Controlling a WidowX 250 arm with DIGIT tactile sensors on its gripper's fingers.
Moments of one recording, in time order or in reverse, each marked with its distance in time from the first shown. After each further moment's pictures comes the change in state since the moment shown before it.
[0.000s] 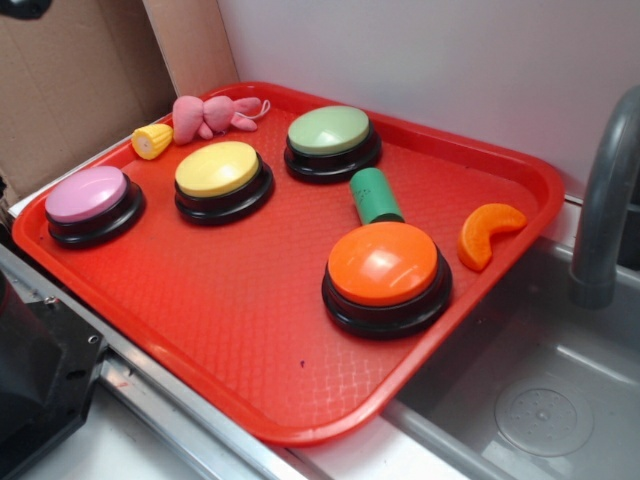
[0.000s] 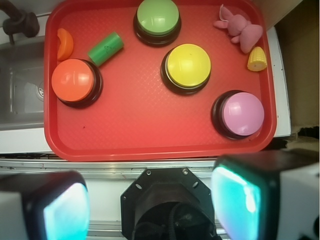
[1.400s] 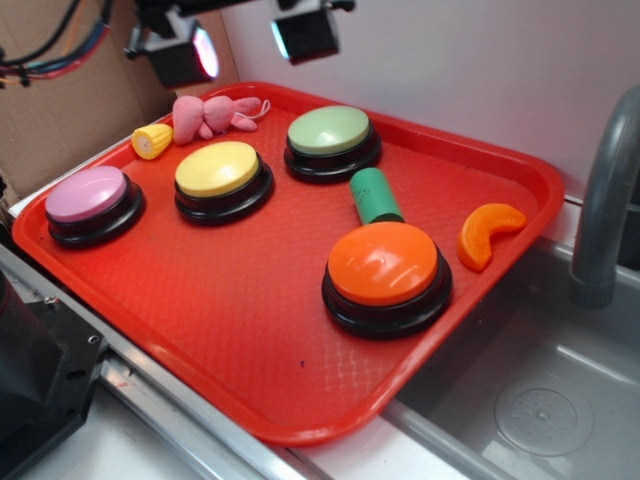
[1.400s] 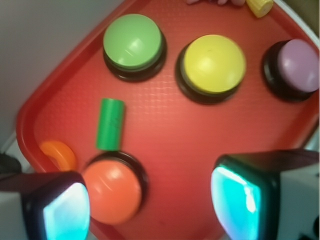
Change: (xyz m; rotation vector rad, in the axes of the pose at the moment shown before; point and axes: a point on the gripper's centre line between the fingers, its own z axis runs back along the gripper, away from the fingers) arm 0.105 -0.058 -0.092 -0.009 -0.084 0.787
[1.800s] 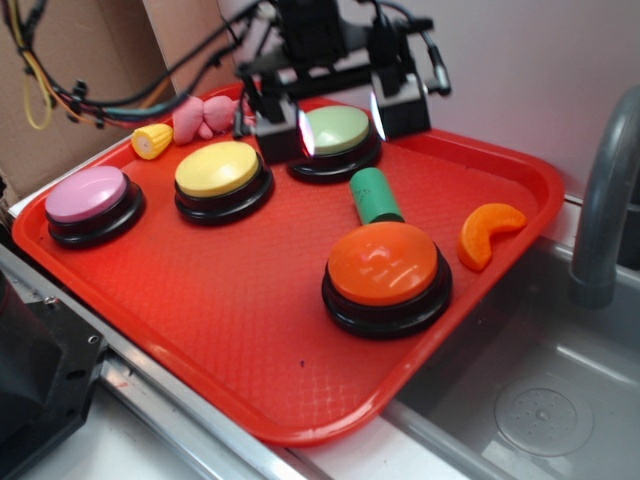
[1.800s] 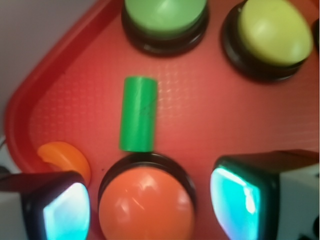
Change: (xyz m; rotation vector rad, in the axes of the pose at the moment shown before) arm -0.011 -0.033 -0.069 0.014 0.021 0.022
